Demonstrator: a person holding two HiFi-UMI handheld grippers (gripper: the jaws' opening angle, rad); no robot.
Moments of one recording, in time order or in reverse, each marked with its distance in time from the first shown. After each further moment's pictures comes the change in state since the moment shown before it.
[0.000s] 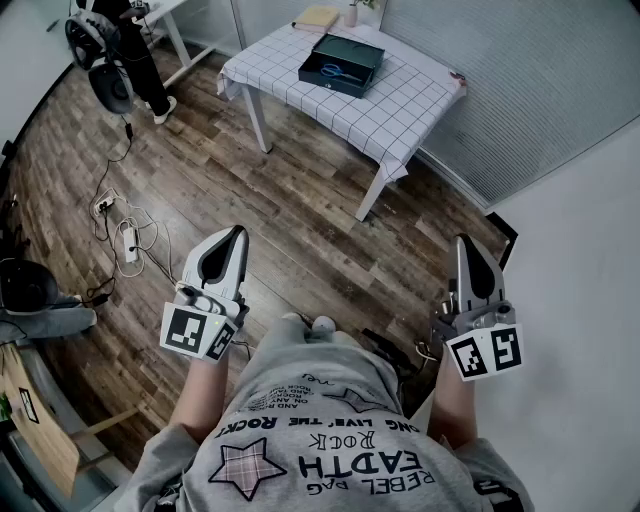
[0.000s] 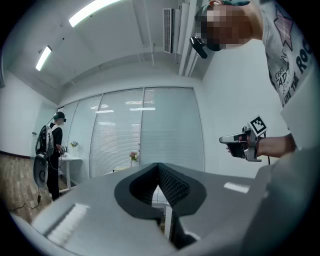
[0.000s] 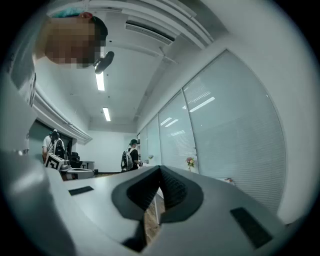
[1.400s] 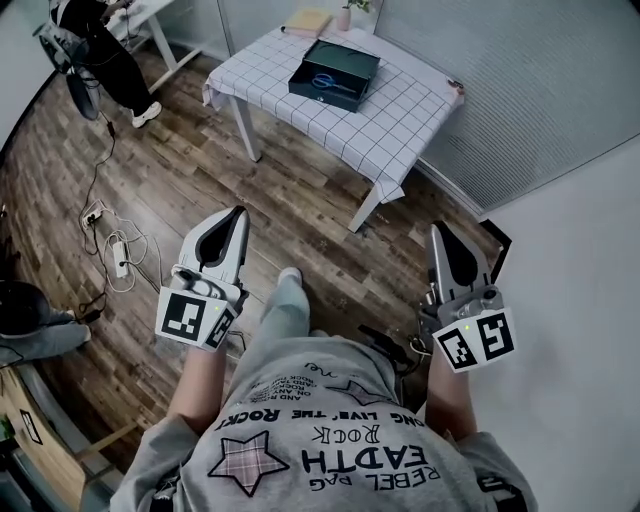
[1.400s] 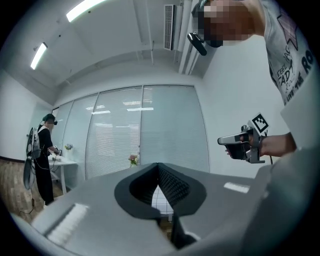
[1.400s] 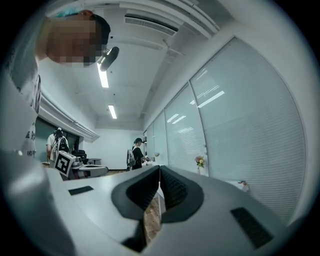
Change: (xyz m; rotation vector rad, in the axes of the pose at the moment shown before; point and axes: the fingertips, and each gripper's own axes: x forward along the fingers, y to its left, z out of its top) left arm 0.099 0.053 0.013 0.033 -0.019 -0.028; right arm 0.110 -0.001 -0.004 -0.011 0.028 0.101
